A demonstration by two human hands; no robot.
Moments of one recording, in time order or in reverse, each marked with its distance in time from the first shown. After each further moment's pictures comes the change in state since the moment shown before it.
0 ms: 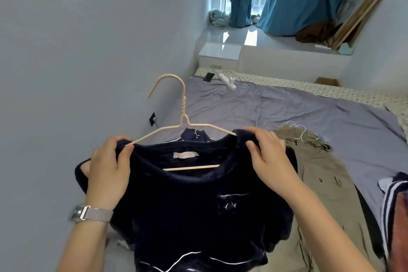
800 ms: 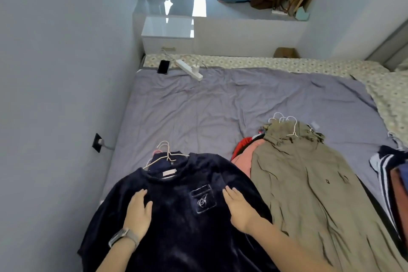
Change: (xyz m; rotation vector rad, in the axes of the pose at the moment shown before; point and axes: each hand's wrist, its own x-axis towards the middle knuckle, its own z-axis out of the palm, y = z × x) left_hand 0.207 -0.192 0.360 0.038 -0.778 -0.124; right_hand 0.114 0.217 0.282 -0.319 -0.788 0.517
